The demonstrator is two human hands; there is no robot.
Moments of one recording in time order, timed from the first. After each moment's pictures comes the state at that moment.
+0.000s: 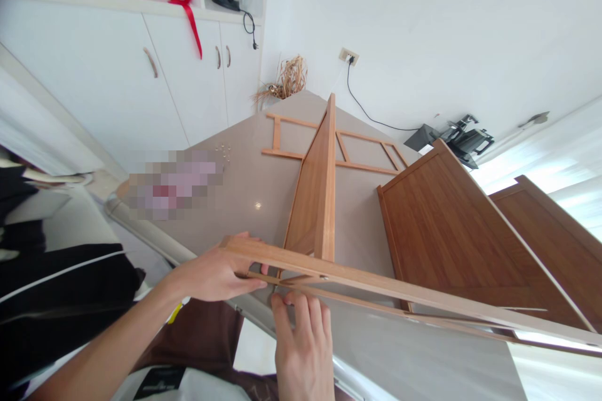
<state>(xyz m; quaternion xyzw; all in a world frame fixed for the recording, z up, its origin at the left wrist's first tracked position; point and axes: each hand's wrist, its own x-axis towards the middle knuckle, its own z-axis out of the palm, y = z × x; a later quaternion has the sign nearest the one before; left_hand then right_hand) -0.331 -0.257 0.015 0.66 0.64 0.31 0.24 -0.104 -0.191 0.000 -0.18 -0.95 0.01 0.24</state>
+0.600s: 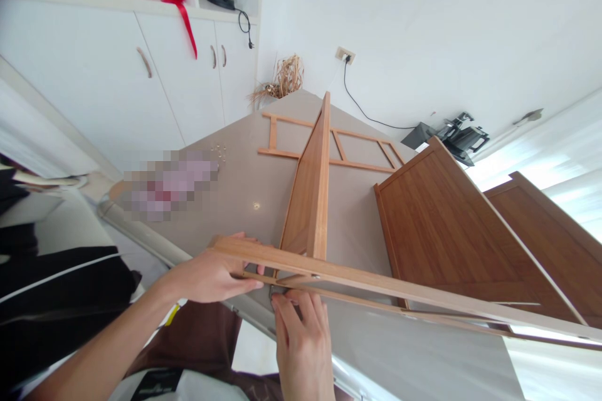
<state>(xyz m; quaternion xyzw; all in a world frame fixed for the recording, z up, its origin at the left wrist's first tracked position) -0.330 -0.258 0.012 0.66 0.65 0.29 0.24 -0.102 -0.182 -0.015 -0.20 -0.93 0.14 0.27</state>
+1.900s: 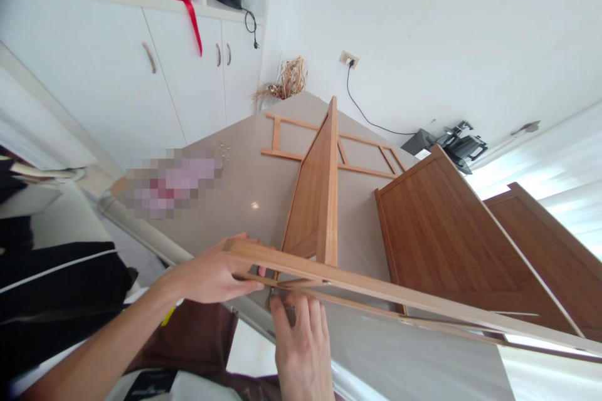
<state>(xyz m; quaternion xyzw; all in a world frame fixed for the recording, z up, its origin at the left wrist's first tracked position) -0.331 -0.259 0.015 0.65 0.64 0.33 0.24 -0.098 -0.180 -0.009 -0.17 -0.96 -0.02 0.21</state>
